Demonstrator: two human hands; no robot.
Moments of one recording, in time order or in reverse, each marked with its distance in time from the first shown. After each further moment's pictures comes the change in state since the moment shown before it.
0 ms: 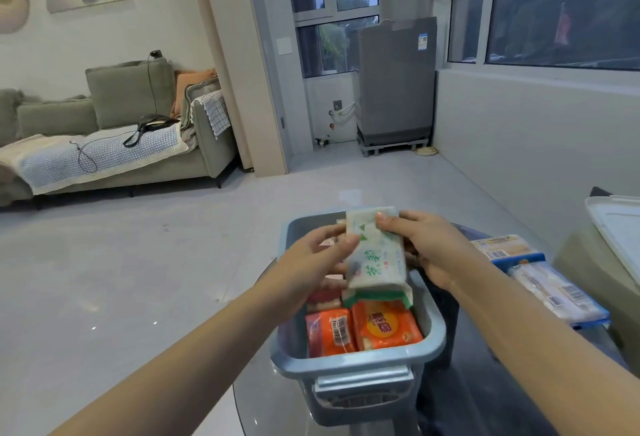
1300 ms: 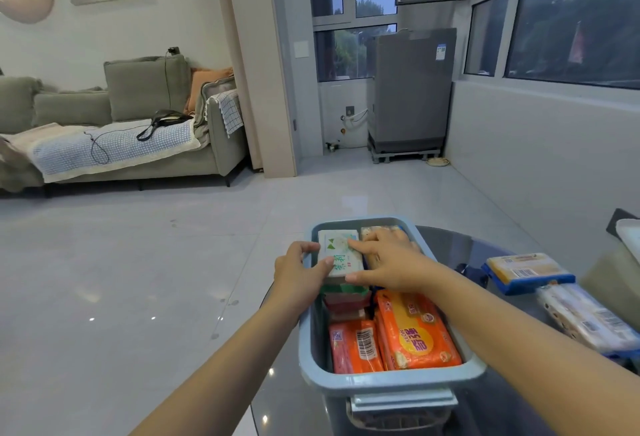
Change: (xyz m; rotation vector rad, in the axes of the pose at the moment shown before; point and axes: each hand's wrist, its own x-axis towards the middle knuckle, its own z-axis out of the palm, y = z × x) left_hand 0.022 -0.040 -0.043 0.335 0.542 -0.003; right_hand 0.049 0.022 0.055 -1.365 -0.185 -0.218
